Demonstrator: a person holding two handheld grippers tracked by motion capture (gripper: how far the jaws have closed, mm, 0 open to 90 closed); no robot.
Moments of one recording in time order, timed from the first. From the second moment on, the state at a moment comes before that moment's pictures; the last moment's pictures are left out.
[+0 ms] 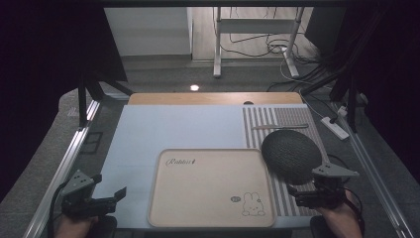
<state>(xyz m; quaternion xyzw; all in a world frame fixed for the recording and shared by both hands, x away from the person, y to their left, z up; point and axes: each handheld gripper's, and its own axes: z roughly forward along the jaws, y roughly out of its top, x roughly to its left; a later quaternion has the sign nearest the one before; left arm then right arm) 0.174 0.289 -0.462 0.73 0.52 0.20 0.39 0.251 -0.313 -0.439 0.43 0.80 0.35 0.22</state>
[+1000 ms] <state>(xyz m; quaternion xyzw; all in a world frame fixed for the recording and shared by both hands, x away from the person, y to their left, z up) 0.174 0.288 -0.462 0.74 0.52 0.20 0.39 0.253 -0.305 -0.440 0.41 0.82 0.32 0.22</state>
